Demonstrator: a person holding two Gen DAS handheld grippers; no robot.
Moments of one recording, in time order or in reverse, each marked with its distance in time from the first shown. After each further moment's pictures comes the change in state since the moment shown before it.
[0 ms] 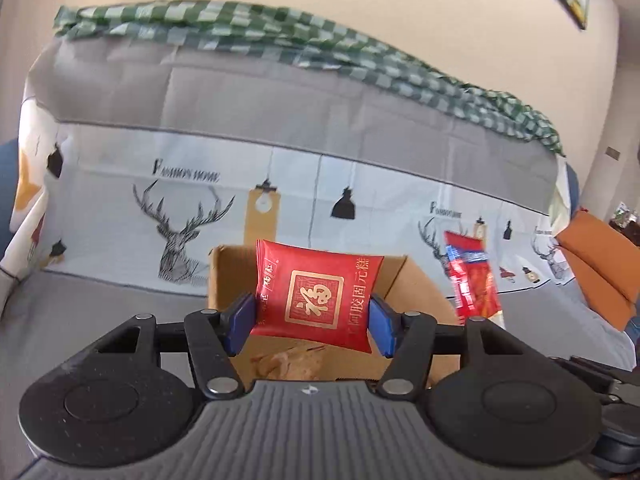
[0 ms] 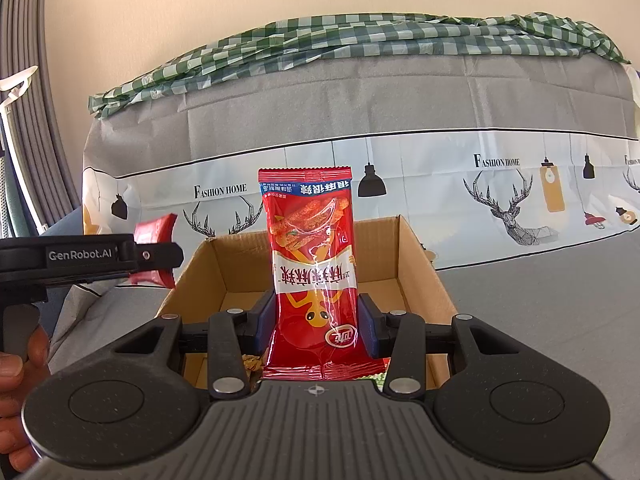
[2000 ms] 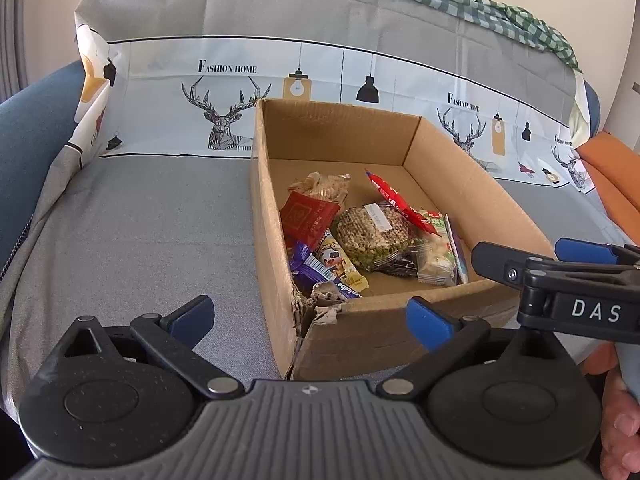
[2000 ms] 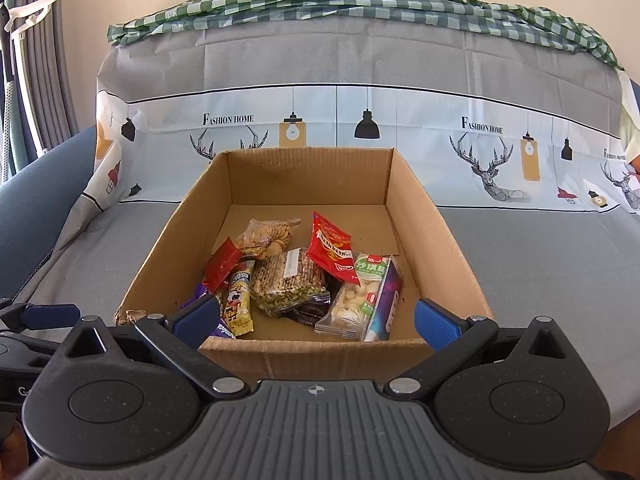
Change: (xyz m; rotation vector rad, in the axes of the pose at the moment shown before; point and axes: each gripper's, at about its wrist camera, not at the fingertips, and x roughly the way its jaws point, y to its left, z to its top) left arm -0.087 -0.009 -0.114 0.028 0.249 0.127; right arm -0.065 0.033 -0.056 -0.105 0.142 -0.076
